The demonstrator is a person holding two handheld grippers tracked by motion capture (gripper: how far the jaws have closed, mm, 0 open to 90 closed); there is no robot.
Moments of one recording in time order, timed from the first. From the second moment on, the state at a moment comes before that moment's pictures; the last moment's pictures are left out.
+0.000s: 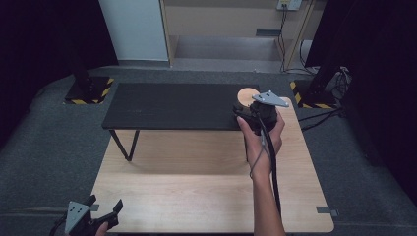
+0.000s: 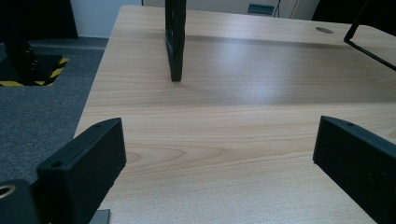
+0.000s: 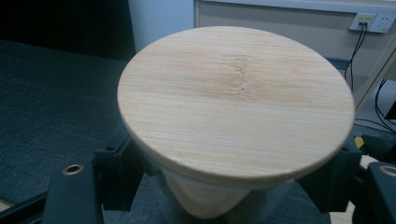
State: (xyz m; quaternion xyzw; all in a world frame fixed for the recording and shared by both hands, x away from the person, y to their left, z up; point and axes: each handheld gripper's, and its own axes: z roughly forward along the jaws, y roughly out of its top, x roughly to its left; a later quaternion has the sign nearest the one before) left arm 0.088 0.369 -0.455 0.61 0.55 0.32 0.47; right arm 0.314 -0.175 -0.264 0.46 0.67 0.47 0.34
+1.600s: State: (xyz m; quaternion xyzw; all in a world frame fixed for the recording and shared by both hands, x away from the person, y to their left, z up) left arm 0.086 0.376 -0.457 0.60 0.56 0.32 0.47; right arm 0.336 -0.165 -0.266 0.48 0.67 0.47 0.33
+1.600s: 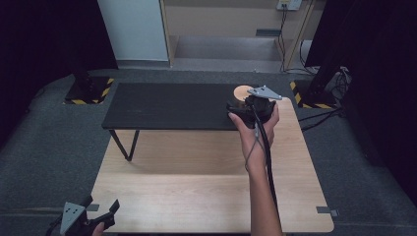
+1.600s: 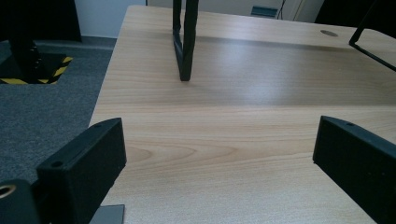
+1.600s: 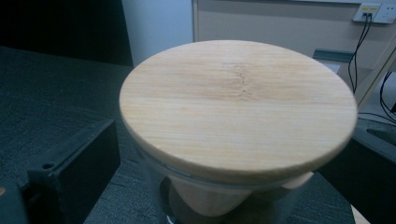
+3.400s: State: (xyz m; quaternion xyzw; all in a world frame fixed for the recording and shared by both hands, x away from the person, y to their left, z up) left arm 0.081 0.377 -0.455 0.60 0.55 0.33 0.48; right arm 0.298 -0.177 -0.264 0.45 0.66 0.49 0.34
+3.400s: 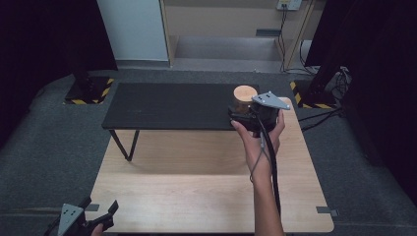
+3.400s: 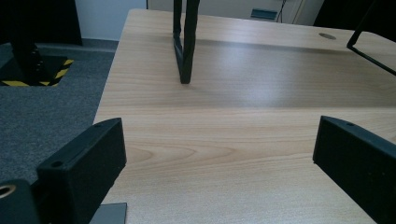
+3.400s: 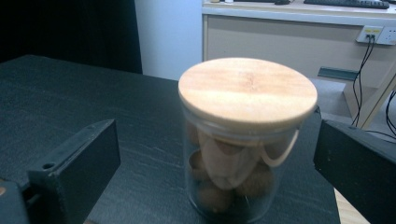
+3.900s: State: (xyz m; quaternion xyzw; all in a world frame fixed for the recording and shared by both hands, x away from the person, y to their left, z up) left arm 0.083 0.374 -0.455 0.61 0.55 0.32 0.48; right arm 0.243 -0.184 -0.289 0.45 0.65 0.50 0.36
